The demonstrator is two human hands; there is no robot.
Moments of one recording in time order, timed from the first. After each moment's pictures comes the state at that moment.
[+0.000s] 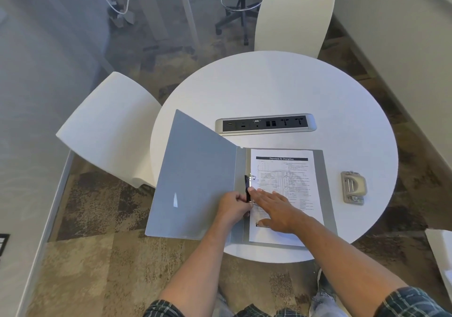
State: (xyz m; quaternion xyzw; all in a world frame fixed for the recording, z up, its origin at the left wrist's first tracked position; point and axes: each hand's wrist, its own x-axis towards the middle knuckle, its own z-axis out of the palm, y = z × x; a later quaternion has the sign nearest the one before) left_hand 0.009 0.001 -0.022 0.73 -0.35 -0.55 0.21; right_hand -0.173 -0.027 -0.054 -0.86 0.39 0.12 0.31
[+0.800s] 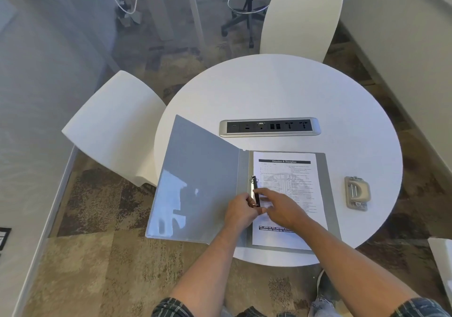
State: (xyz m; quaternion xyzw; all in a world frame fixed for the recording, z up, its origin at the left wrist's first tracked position) left_hand -0.008 0.002 -0.026 0.76 -0.43 -0.46 0.16; right_hand -0.165 -0.036 -0.032 -0.74 0.52 -0.01 0.43
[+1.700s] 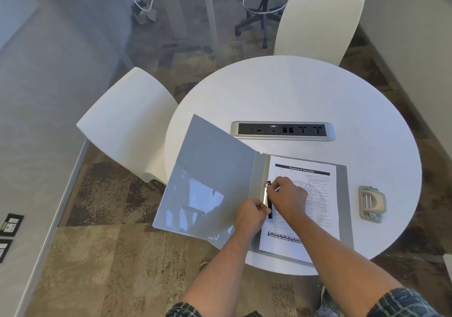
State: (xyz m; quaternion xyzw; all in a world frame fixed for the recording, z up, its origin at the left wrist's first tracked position) left_hand -0.015 0.002 -0.025 0.77 -0.38 -0.48 0.19; right_hand -0.123 -0.063 -0.033 -0.63 0.71 -0.11 0.30
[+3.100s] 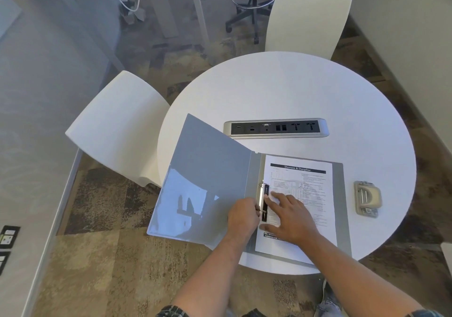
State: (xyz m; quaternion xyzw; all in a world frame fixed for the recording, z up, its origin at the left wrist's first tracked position) left_hand -0.008 0.000 -0.007 0.77 -0.54 -0.34 0.05; right_hand -0.177 -0.021 -0.065 -0.85 0.50 0.01 0.16
